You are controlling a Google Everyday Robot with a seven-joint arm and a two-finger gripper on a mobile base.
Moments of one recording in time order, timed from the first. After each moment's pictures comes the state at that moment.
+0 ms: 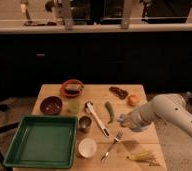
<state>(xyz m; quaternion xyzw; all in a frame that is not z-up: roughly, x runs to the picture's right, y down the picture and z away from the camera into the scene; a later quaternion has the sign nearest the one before) 0.150 0.162 0.719 -0.26 -0.18 0.22 0.92</state>
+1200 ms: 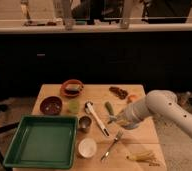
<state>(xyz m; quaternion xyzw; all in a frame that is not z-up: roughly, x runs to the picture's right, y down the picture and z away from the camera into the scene) 0.110 0.153 0.718 -0.28 -0.24 0.21 0.90</state>
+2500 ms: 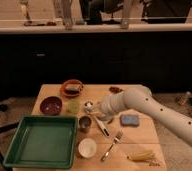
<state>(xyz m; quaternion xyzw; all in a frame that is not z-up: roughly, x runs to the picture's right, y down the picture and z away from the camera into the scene) -0.012 0.104 0.709 -0.24 -0.33 0.22 0.89</state>
